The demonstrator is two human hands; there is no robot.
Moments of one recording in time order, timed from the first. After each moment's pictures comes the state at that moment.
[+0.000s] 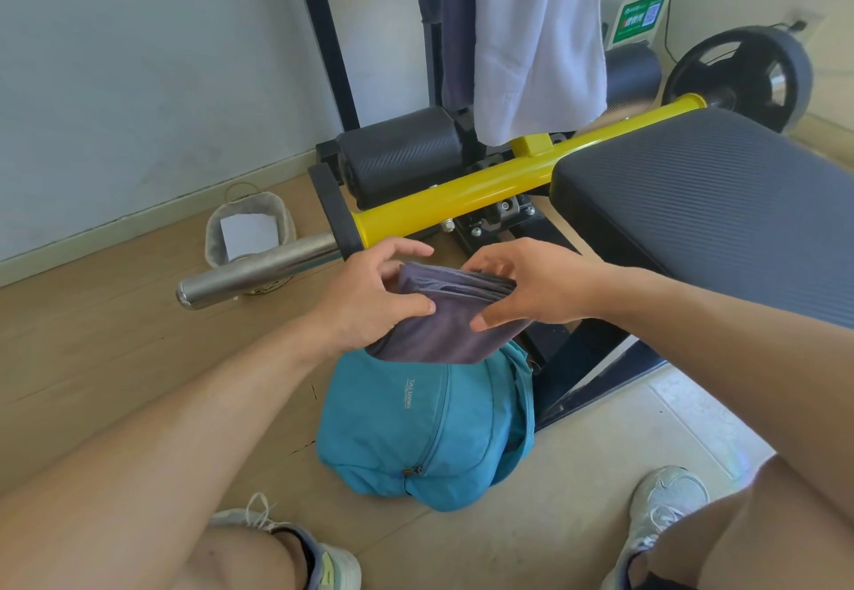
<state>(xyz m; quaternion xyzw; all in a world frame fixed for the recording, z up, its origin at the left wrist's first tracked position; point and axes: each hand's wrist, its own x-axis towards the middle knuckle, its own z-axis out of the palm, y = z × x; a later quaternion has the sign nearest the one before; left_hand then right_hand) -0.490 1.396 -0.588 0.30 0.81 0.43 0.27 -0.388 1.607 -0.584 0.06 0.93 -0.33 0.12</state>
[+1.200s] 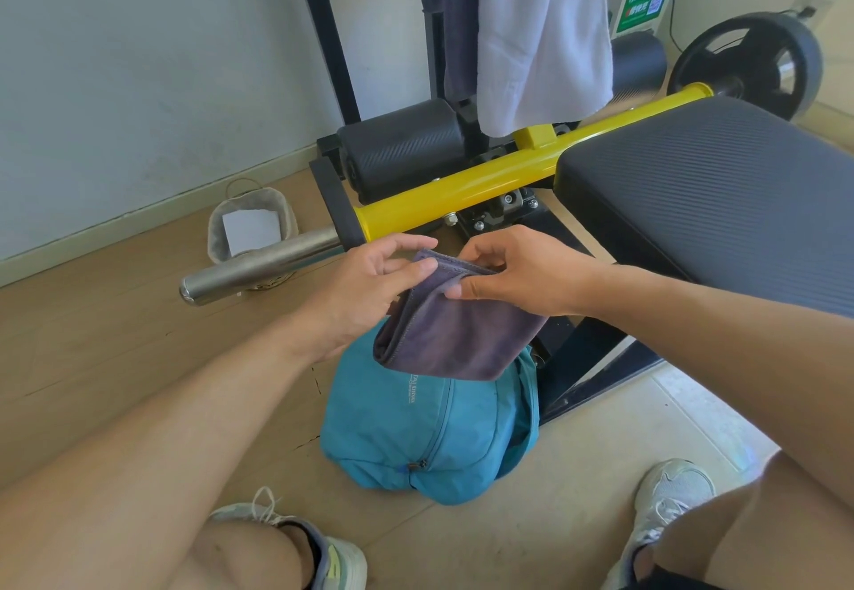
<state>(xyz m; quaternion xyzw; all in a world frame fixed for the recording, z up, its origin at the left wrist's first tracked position) -0.489 1.397 -0.586 0.26 0.74 0.52 0.34 -0.392 1.593 -0.584 0.05 0.91 -0.41 0.06</state>
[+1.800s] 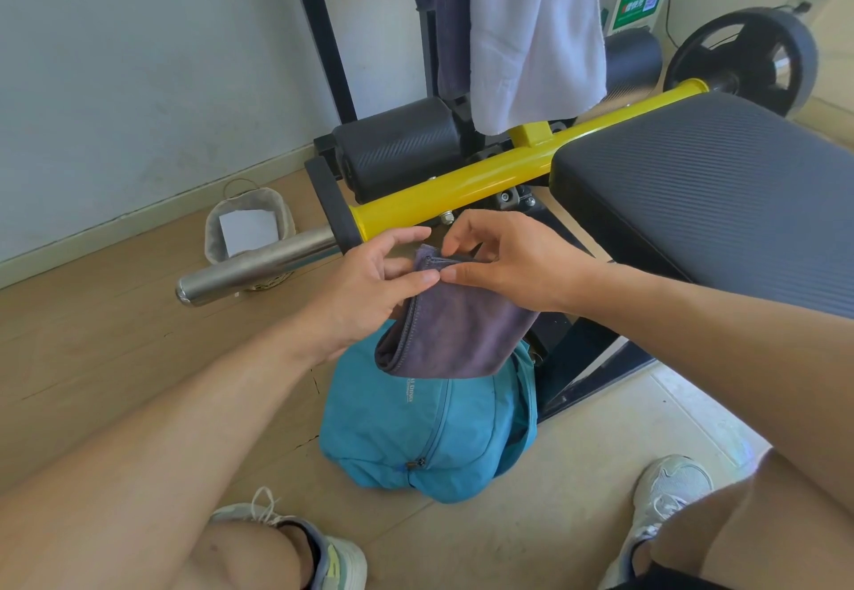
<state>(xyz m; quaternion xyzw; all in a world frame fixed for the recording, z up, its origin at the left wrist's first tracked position) -0.482 1.400 -0.585 0.25 0.74 0.53 0.34 -0.394 1.589 -0.586 0.04 0.90 -0.43 -0.03</state>
